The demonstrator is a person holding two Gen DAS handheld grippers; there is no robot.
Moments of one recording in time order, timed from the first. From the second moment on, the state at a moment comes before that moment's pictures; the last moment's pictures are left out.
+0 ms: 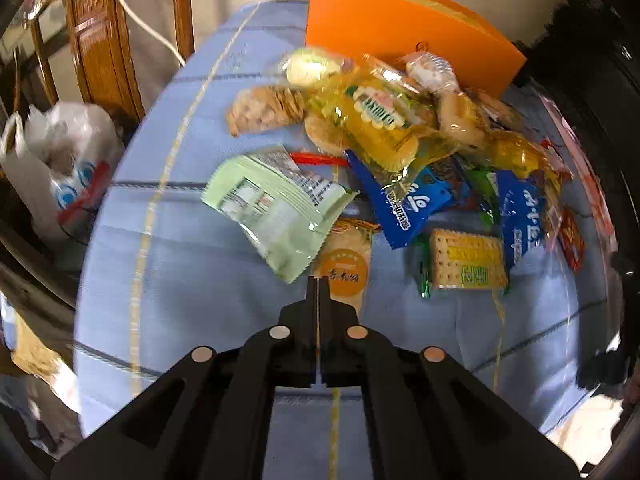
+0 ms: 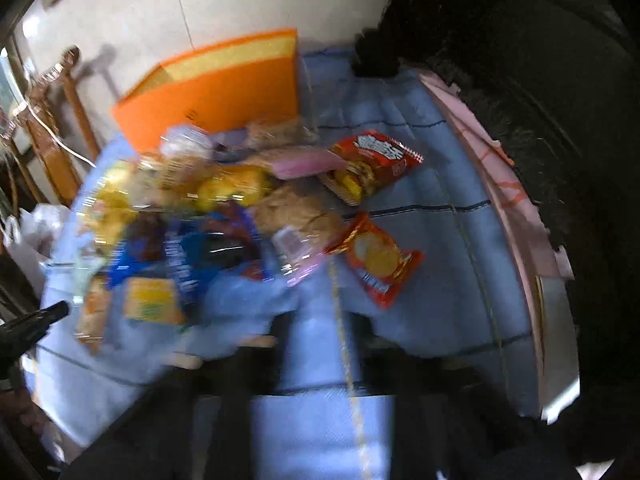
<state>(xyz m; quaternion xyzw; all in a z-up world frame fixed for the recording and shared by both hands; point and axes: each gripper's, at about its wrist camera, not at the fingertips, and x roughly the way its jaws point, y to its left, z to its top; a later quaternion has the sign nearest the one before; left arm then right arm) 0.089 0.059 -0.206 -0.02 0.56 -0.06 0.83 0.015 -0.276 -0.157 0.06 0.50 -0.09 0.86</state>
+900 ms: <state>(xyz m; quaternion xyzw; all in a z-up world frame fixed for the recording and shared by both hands) 0.070 0.061 -0.186 -0.06 0.49 -0.12 0.86 0.067 -0.295 -0.162 0.03 0.50 -0.02 0.86</state>
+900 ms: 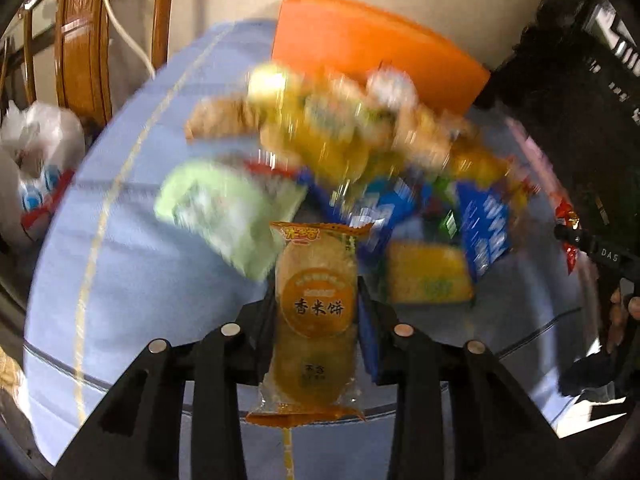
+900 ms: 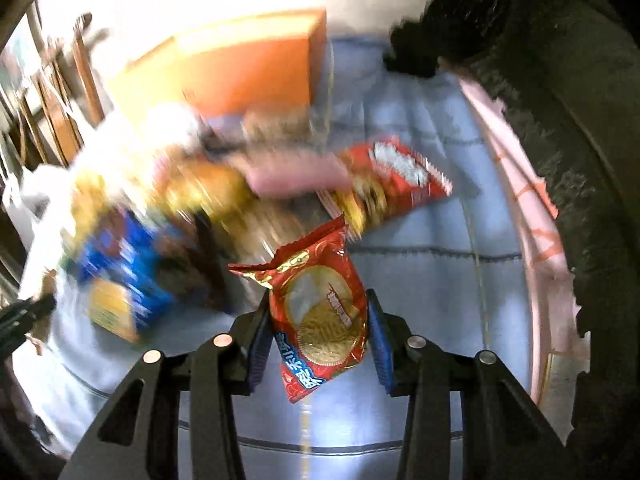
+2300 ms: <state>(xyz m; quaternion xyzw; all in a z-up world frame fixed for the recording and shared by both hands) 0.089 0.068 -0.196 0.07 0.48 -0.06 0.87 0.109 -0.192 -0.158 -0.09 0.47 0.04 0.88</state>
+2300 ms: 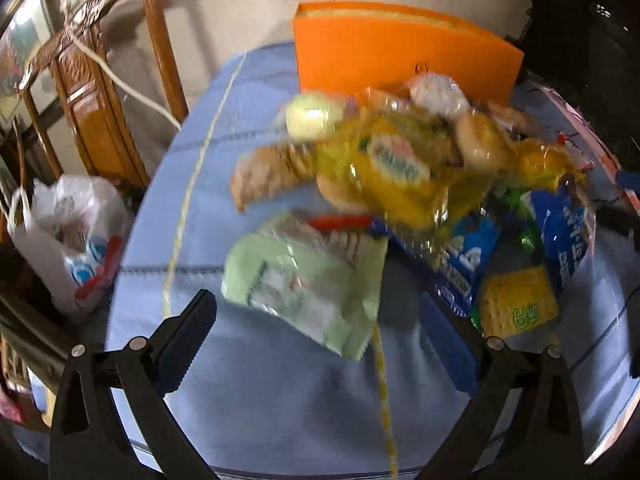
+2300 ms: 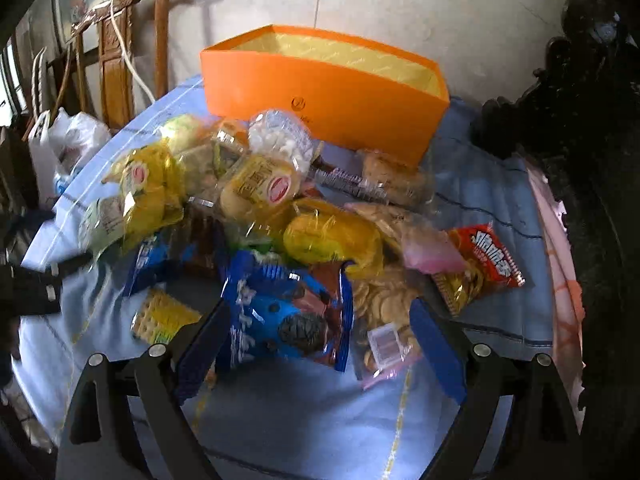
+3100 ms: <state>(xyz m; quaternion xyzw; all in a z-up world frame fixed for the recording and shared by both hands) 0.121 0.106 -0.220 -0.07 0.45 -0.04 0.89 0.121 -0.187 -0.198 -0.06 0.51 0.05 0.85</state>
